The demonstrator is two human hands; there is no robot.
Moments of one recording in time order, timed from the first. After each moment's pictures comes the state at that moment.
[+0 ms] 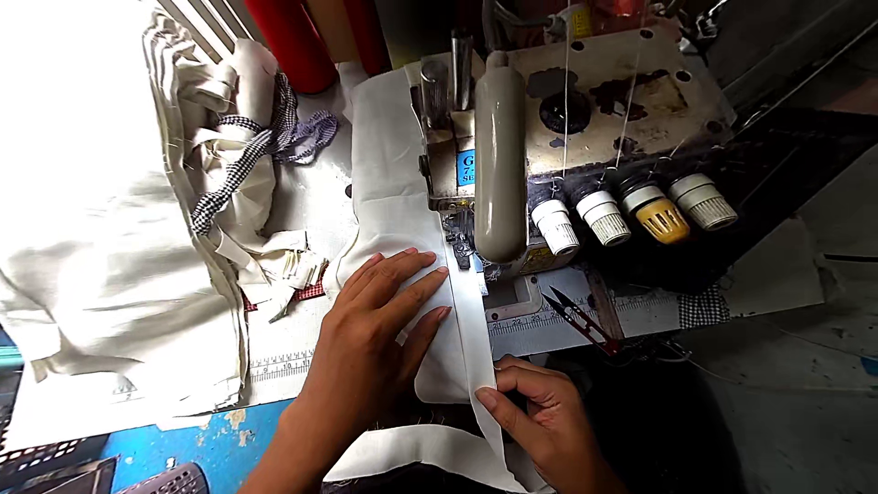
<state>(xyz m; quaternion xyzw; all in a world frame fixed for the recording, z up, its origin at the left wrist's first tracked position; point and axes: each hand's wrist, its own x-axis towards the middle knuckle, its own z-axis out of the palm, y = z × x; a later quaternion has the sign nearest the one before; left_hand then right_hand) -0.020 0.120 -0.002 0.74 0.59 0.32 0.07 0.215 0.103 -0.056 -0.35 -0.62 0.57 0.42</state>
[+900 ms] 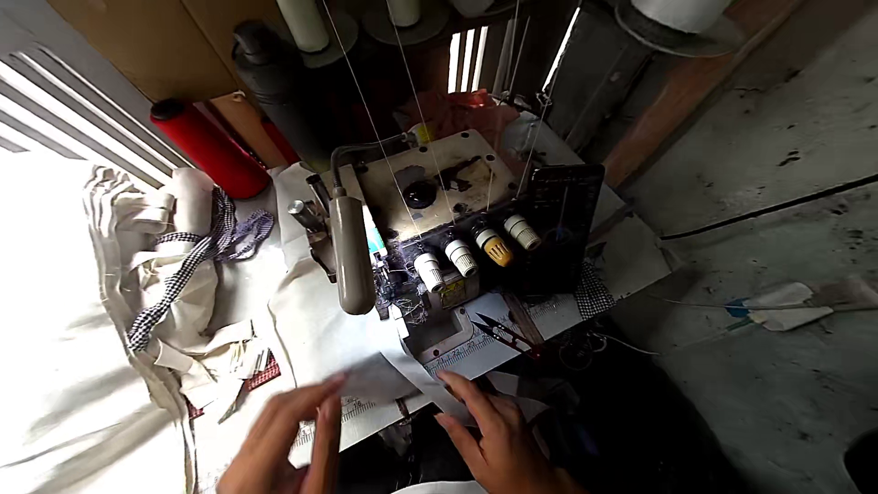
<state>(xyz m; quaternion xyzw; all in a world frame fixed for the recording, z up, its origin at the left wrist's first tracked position) -0.019 0.079 -0.004 0.67 0.59 0.44 0.09 0.223 0.093 -0.074 -0.44 -0.75 0.28 0.40</state>
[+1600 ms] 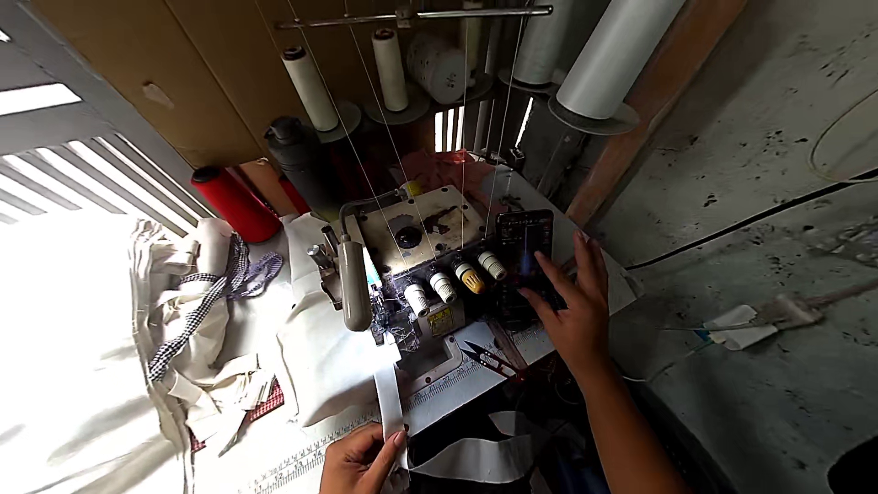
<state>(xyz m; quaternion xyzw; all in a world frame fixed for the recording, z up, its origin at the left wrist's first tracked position) 0.013 0.068 -0.088 0.56 0.52 0.51 0.40 0.341 0.239 -0.034 -0.54 -0.70 -0.07 0.47</state>
